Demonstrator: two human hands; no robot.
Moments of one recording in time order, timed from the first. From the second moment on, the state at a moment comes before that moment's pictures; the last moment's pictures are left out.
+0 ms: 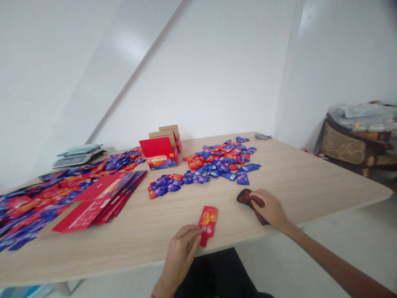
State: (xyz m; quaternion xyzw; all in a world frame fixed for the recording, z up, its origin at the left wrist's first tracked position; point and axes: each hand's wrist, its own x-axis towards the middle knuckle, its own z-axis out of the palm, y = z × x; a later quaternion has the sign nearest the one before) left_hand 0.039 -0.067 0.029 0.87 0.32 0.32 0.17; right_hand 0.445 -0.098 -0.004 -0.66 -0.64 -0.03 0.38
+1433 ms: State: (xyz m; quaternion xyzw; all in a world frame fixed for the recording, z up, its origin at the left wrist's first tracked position) left_hand 0.146 0.181 0.113 0.98 0.19 0.04 0.02; right_hand 0.439 -0.093 -0.017 -0.67 -0.63 -0.09 0.38
